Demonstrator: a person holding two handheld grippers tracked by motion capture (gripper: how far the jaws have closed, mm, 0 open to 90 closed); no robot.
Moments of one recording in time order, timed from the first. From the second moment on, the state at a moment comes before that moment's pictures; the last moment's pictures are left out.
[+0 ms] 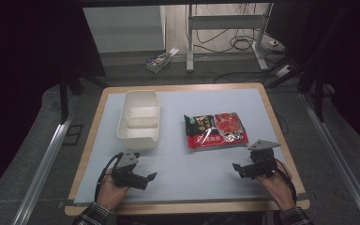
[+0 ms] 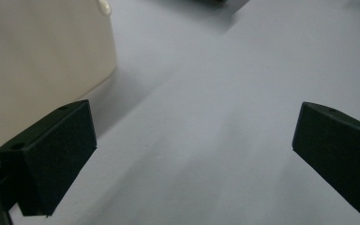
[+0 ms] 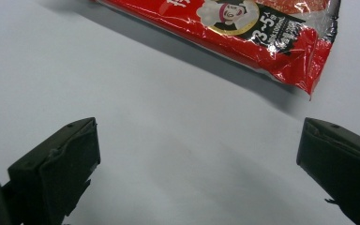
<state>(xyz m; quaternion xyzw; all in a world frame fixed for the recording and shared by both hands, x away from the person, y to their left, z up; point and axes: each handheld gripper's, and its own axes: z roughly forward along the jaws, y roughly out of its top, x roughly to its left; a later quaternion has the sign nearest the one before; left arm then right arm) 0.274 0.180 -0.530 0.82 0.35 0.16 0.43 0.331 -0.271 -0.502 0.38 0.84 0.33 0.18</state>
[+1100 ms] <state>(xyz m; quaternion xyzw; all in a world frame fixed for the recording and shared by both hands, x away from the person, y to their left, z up) 0.272 0.183 -0.529 0.83 0.35 0.22 0.39 0.344 -0.257 -0.497 0.36 0.85 0.35 0.18</state>
